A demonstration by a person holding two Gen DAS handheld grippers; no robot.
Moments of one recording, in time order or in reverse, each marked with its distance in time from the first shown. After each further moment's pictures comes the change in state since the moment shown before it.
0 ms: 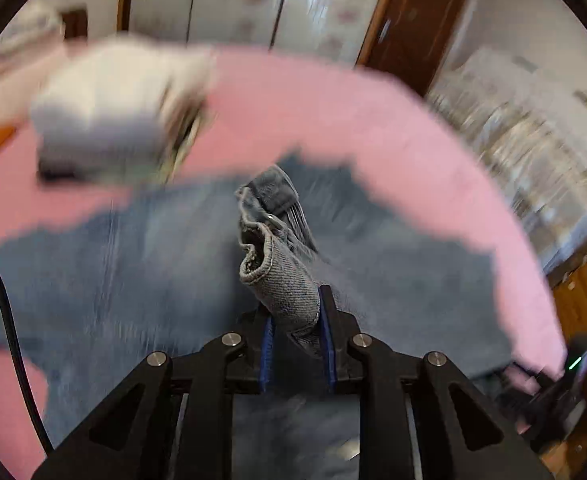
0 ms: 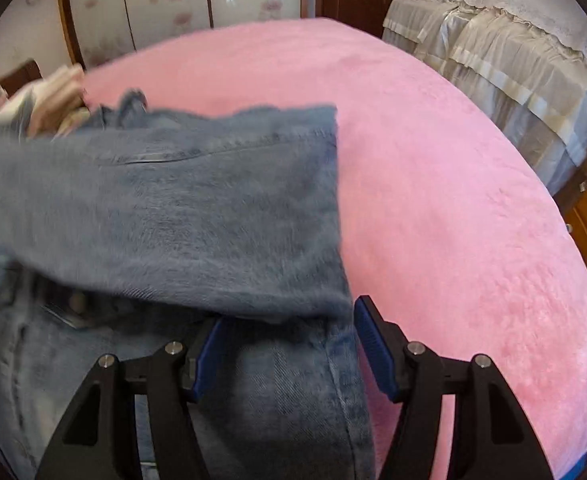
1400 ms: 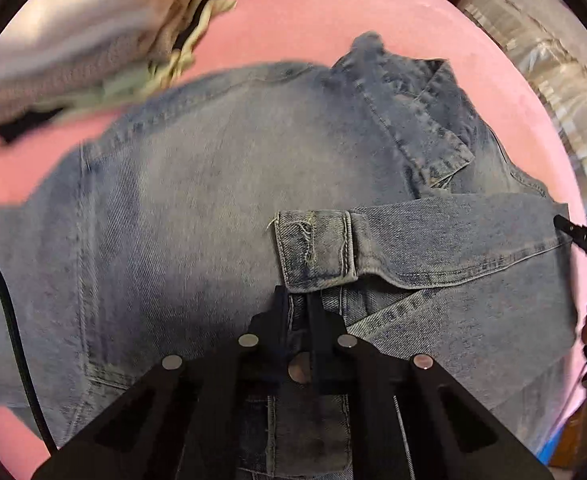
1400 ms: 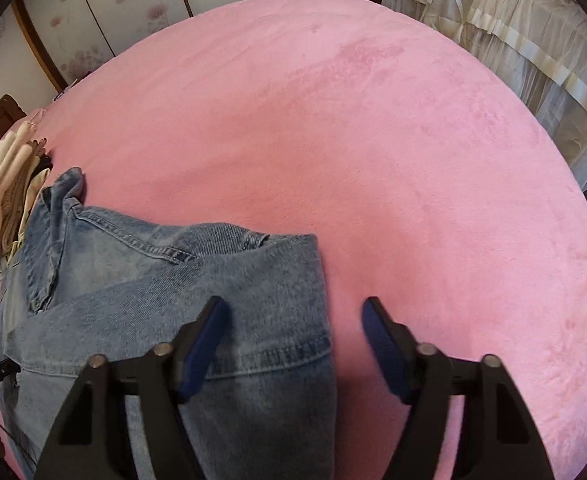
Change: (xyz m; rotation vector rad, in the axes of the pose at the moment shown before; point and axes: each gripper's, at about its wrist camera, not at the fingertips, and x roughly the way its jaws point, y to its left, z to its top) left arm 0.086 0.042 0.046 0.067 0.280 0.064; right arm 0.089 -0.031 0.152 0.093 0.100 0.091
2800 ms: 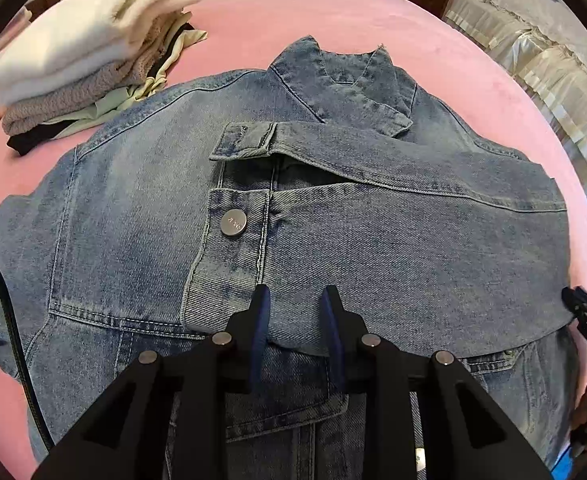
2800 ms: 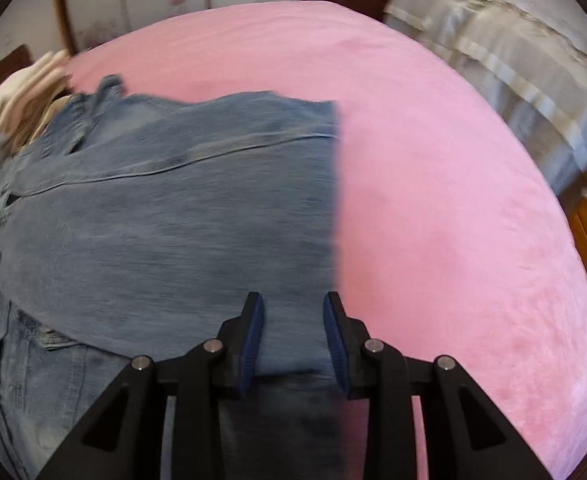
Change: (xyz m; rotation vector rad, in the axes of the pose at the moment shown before) left arm -0.012 -0.044 -0.053 0.036 -0.107 0.046; right arm -0.067 0.017 -0.120 -0.084 -0.078 -0.202
